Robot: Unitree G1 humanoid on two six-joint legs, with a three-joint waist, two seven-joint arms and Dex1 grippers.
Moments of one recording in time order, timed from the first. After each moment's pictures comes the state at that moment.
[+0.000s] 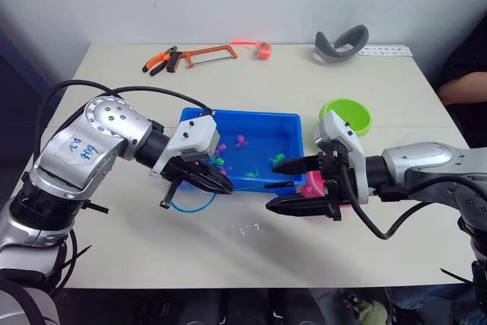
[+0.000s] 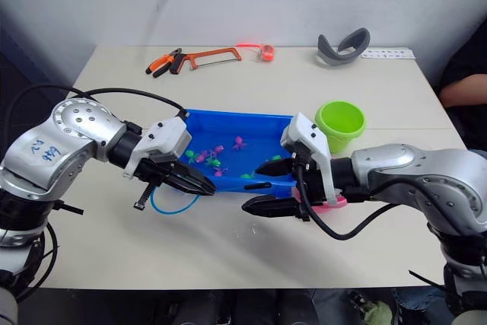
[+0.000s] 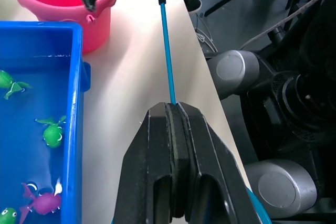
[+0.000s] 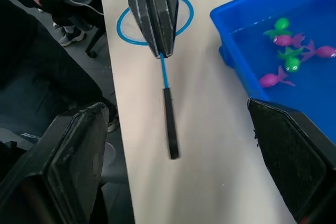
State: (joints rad) left arm -0.83 0.90 -0.29 -0.30 -0.48 0.76 -1.34; right arm -0.65 -0.91 0.07 -0.53 1.28 1.16 0.60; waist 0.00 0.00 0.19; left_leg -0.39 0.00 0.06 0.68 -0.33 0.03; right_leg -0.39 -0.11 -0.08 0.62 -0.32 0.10
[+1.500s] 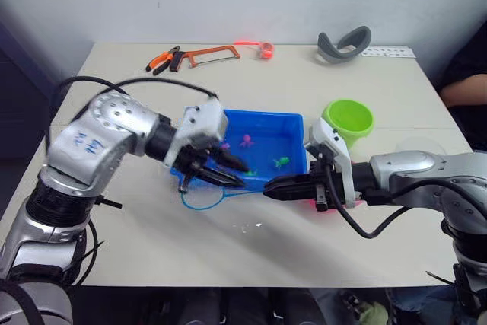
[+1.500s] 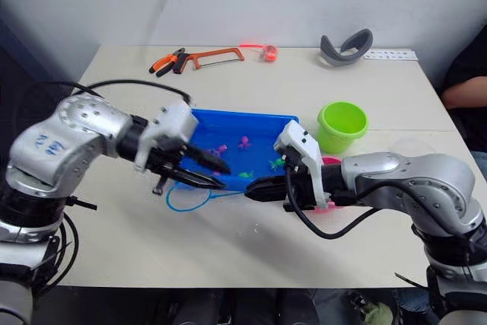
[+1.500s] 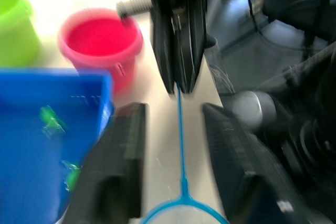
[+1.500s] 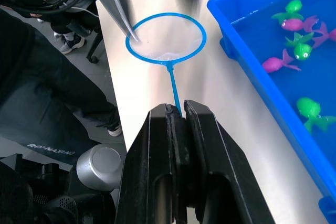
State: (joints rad) left arm -0.81 0.78 -0.06 -0.29 -0.59 0.80 -1.25; right arm -0.60 -0.84 0.05 -0.53 1.25 1.20 0.55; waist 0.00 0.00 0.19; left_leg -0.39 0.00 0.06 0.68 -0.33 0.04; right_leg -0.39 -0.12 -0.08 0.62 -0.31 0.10
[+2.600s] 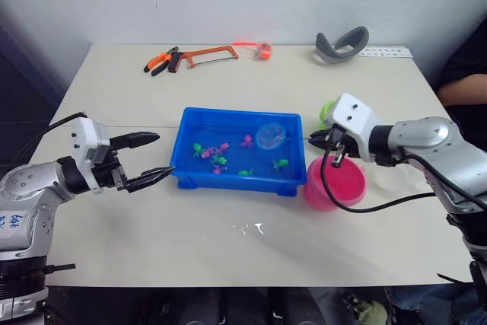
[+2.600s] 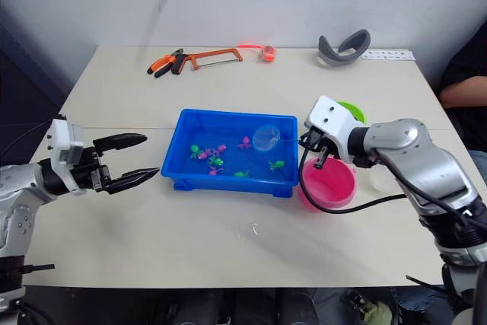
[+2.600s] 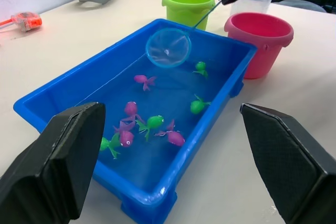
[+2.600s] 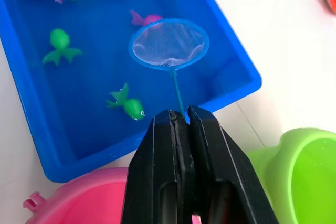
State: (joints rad) left arm -0.25 0.78 0.31 -0.11 -0.54 0.35 -1.04; right arm -0.69 -0.92 0.27 -0.22 0.30 0.77 0.79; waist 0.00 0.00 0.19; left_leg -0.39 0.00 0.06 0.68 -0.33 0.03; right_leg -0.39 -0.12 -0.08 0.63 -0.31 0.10
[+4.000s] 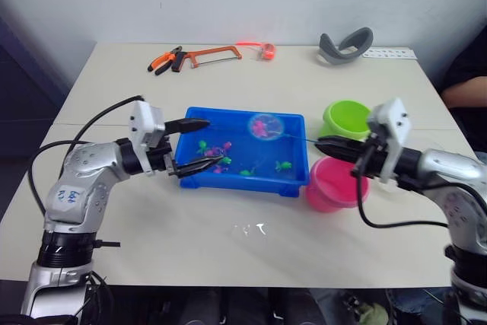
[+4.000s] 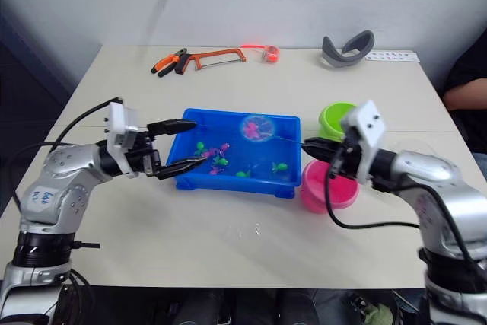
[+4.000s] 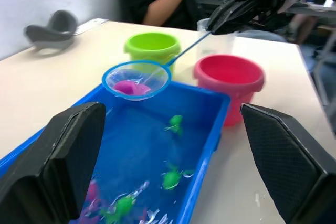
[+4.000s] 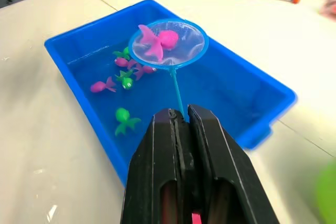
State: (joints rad) left arm -0.40 0.65 0.16 -0.13 -0.53 0.36 -0.96; right arm -0.49 -0.67 -0.15 -0.37 0.51 0.93 0.82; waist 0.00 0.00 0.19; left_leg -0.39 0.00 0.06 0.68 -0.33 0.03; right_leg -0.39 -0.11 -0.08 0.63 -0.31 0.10
